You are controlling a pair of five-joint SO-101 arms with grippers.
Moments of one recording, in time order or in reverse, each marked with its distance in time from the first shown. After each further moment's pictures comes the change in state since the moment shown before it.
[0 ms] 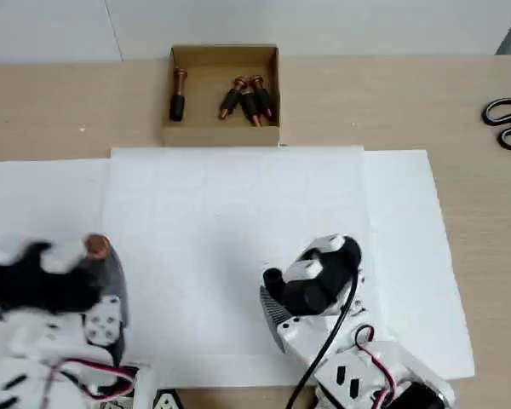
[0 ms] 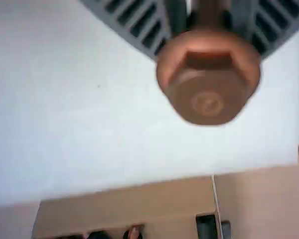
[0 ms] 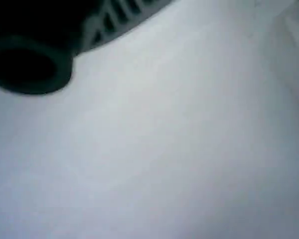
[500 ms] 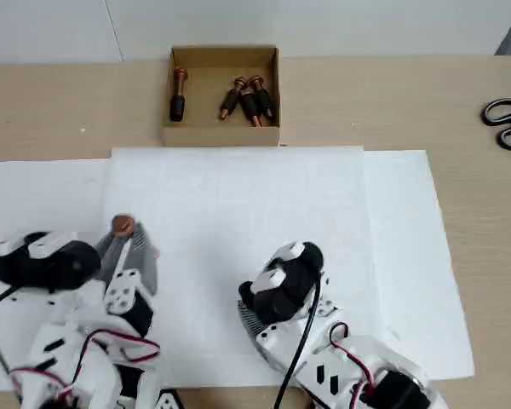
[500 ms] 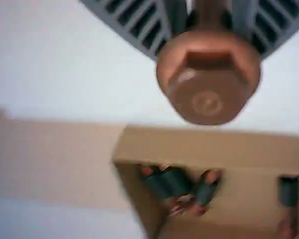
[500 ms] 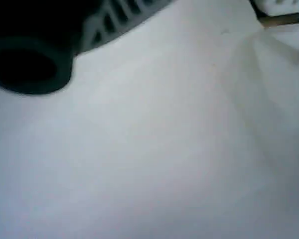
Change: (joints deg) left arm 7.5 -10.5 24.4 -23.3 20.7; right arm -8.5 0.3 7.8 -6.0 0.0
